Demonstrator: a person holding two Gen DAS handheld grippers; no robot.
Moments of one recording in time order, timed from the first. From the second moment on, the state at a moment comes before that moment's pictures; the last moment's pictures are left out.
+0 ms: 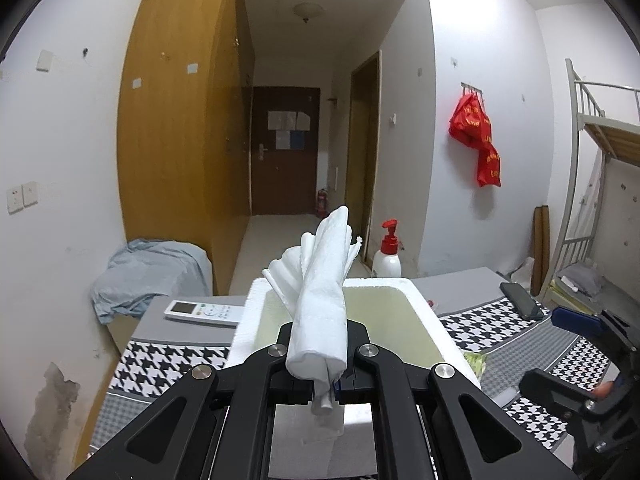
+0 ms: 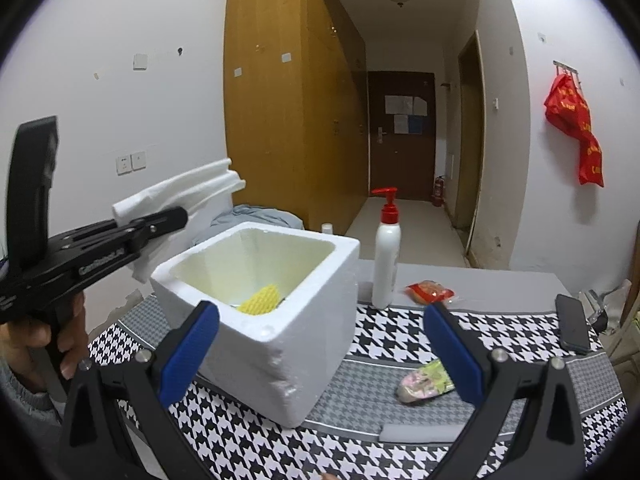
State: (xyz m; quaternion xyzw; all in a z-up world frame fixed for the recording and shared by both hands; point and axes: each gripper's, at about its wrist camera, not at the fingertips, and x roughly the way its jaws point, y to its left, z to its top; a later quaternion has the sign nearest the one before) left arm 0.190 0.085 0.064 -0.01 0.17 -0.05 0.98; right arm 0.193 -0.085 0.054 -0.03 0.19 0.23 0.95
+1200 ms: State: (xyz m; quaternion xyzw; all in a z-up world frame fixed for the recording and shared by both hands) left arm 0.221 0.073 0.058 -0.01 0.18 -0.04 0.98; right arm 0.212 -0.122 0.039 0.04 0.20 0.22 0.95
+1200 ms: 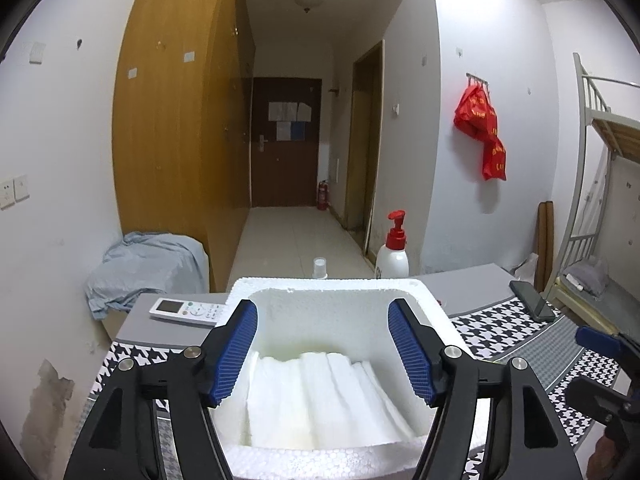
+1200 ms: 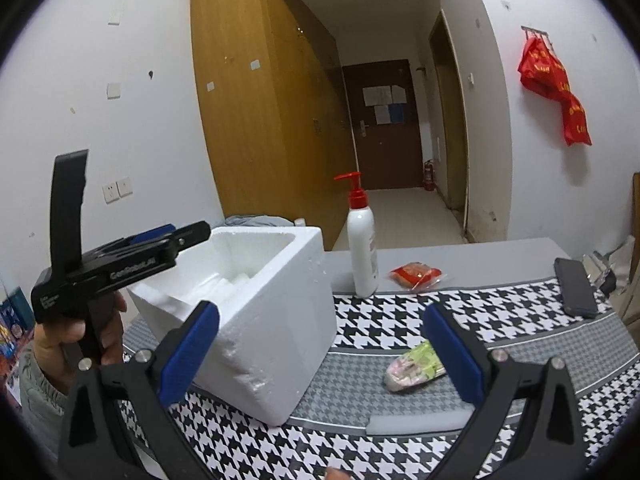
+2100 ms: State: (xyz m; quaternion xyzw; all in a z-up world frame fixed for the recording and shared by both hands) left arm 0.156 0.087 0.057 -0.02 0.14 0.00 0.99; right arm 0.201 -0.096 0.042 0.02 0.19 0.20 0.96
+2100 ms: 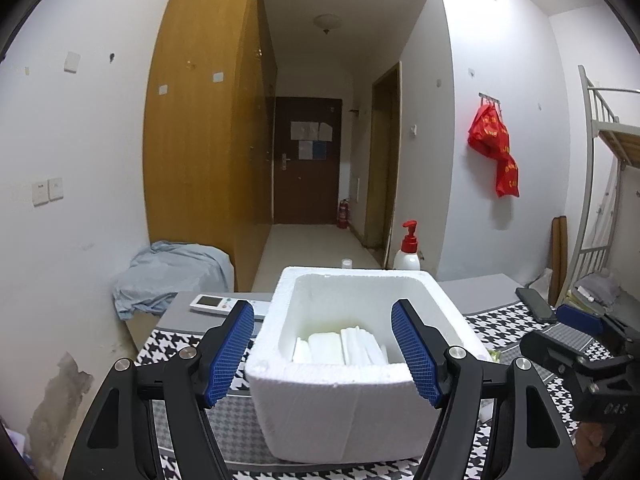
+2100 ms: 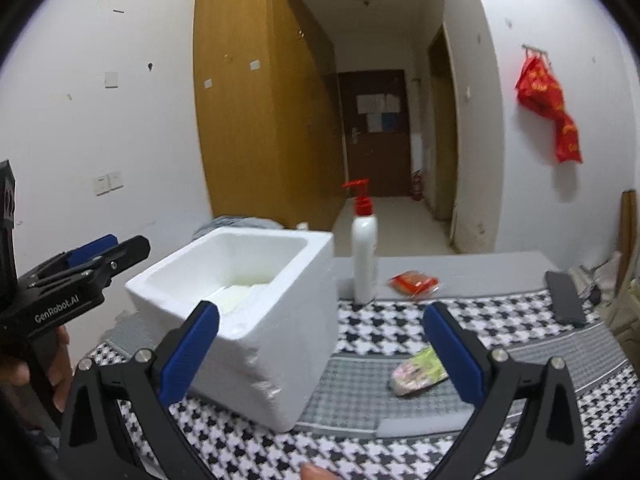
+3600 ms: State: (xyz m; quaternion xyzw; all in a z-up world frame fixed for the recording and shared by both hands) left arm 0.062 0.068 0.010 -0.06 0.11 -0.01 0.99; right arm 0.138 -0.102 0.023 0.02 0.11 0.20 0.97
